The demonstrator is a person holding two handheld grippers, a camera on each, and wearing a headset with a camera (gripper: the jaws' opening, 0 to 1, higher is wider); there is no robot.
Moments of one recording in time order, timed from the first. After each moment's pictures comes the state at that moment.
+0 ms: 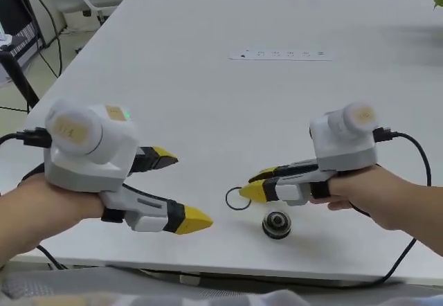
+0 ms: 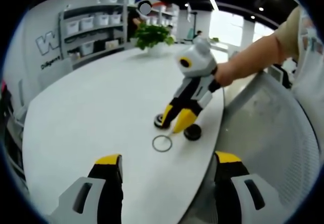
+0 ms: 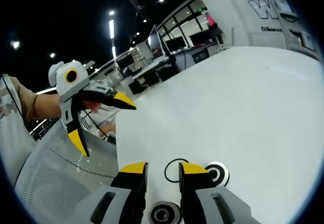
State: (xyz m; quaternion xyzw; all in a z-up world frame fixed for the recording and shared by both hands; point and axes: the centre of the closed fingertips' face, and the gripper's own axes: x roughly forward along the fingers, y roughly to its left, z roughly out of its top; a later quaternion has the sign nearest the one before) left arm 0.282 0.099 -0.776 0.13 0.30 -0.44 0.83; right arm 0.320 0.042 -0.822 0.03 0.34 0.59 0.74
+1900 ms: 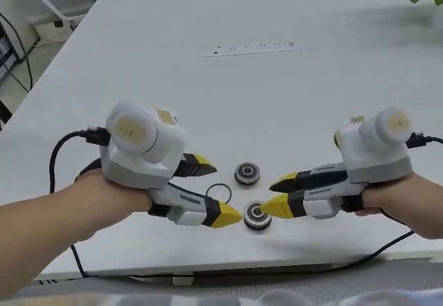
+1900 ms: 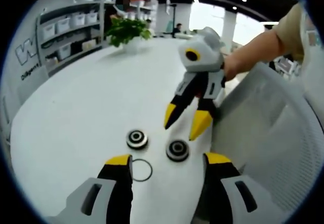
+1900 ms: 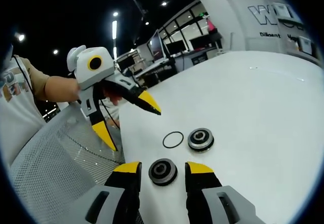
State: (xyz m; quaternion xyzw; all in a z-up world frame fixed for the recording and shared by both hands) left arm 0.293 0.021 -0.804 0.16 0.31 -0.51 0.78; right arm 0.288 -0.017 -0.825 0.02 0.32 0.58 0.75
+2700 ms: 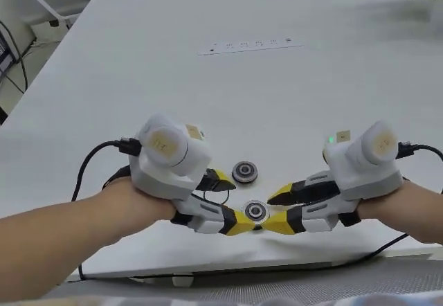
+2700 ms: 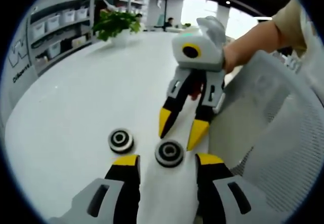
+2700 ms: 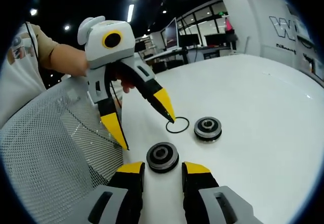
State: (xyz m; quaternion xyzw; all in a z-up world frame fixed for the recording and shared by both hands) left arm 0.286 -0.005 -0.830 0.17 0.33 -0.54 0.75; right arm 0.281 -0.022 -0.855 -0.07 0.30 0.62 0.72
